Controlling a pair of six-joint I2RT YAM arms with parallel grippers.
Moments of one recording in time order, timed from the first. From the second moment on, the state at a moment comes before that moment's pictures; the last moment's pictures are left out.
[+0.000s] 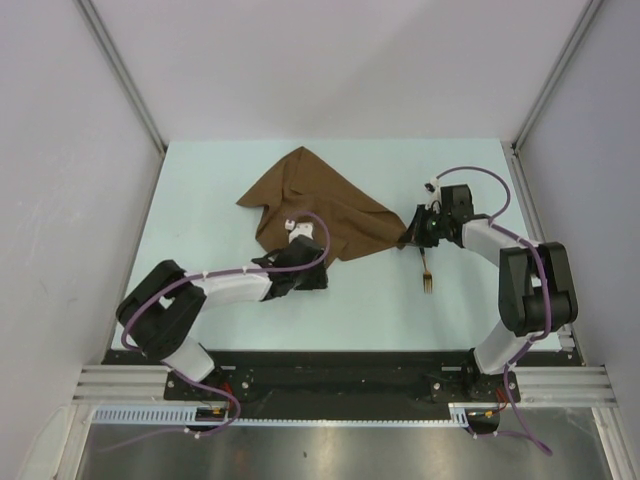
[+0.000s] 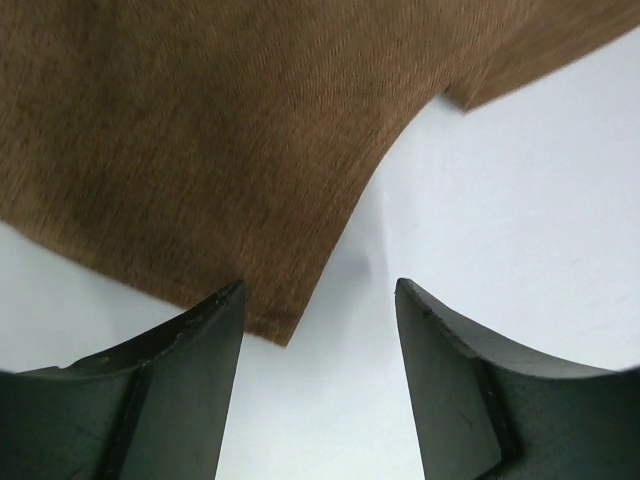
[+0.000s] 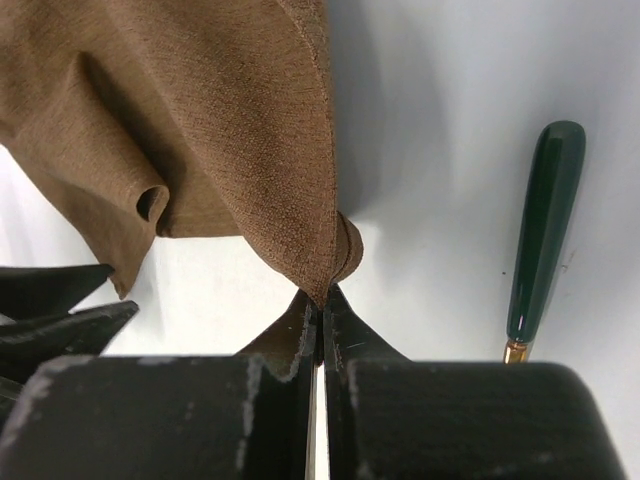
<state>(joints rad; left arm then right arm) -0.75 1.57 0.74 -0.04 -0.17 -0.68 0.13 1.66 0.96 -0.18 -0.46 0.37</state>
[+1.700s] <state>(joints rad) -0.89 1.24 0.76 -0.39 -0.79 -0.59 0.26 1.39 1.04 -0.27 -0.35 0.37</state>
